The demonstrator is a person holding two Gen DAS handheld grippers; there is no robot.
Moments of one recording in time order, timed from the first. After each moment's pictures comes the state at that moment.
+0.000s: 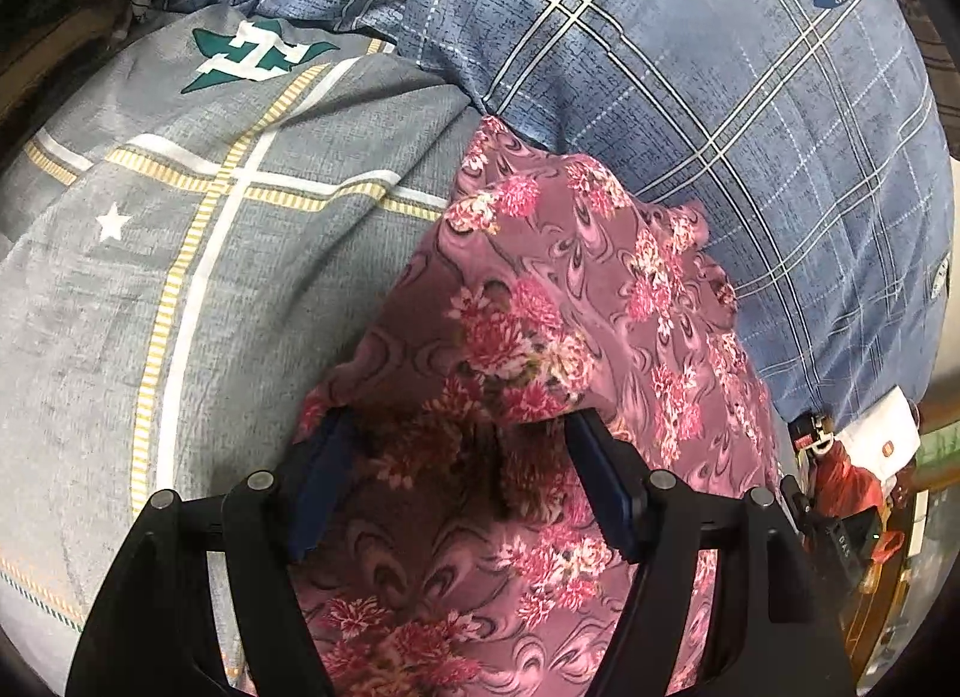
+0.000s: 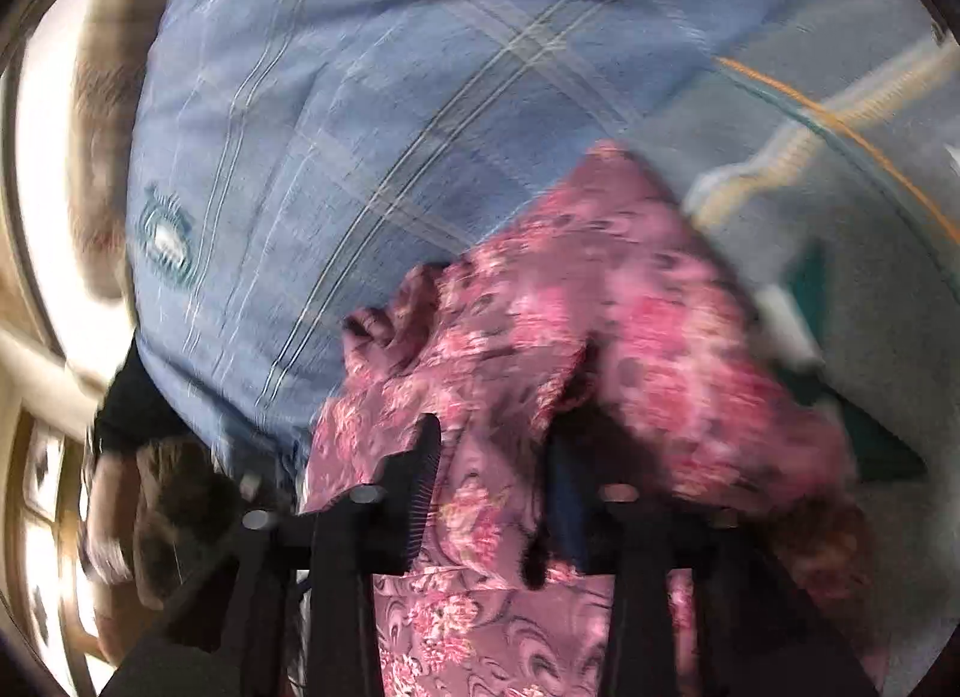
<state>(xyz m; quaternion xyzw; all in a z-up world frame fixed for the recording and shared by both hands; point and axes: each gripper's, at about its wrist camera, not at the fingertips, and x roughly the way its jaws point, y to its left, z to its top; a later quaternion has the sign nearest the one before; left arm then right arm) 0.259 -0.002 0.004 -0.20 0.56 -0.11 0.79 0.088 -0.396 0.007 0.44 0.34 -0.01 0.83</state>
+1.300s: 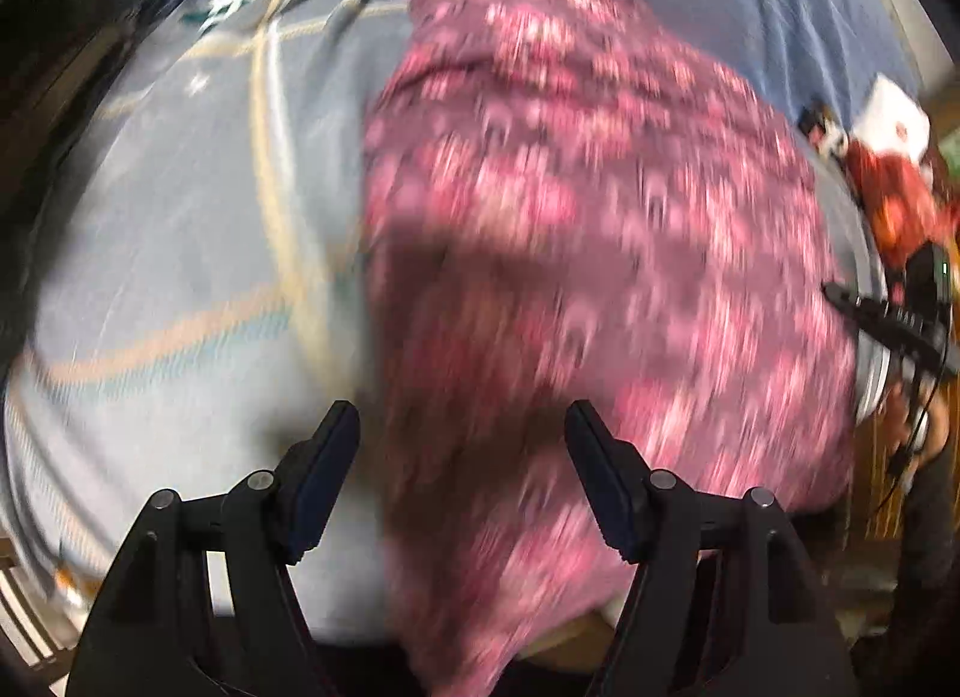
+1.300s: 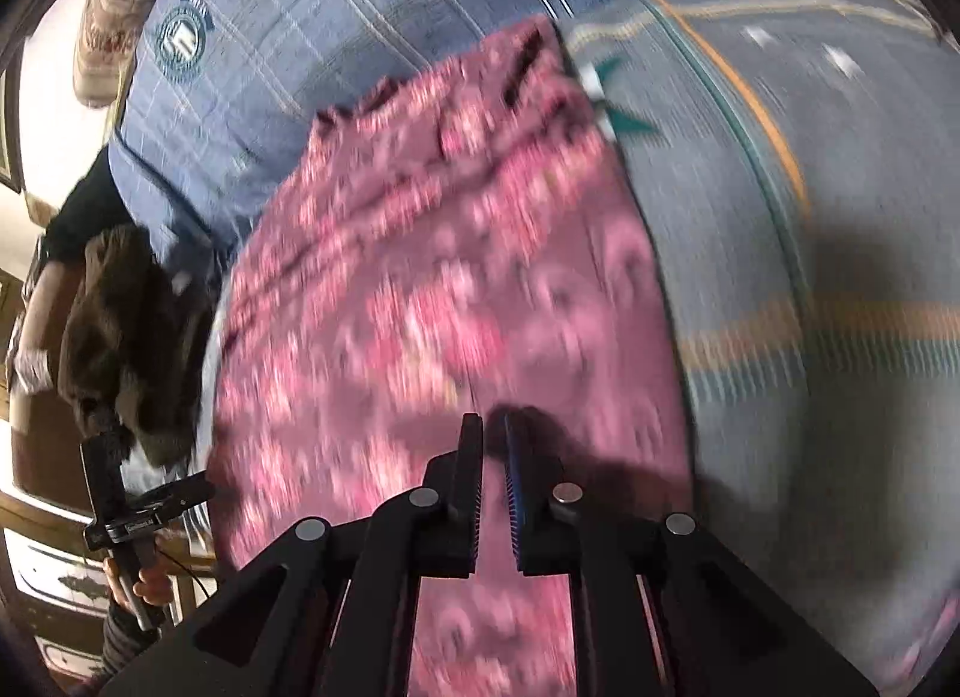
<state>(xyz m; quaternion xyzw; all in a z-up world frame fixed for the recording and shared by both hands) 0.083 0.041 0.007 0.04 0.60 -0.21 0.77 -0.061 -0.362 0.002 0.32 0.49 0.00 0.81</state>
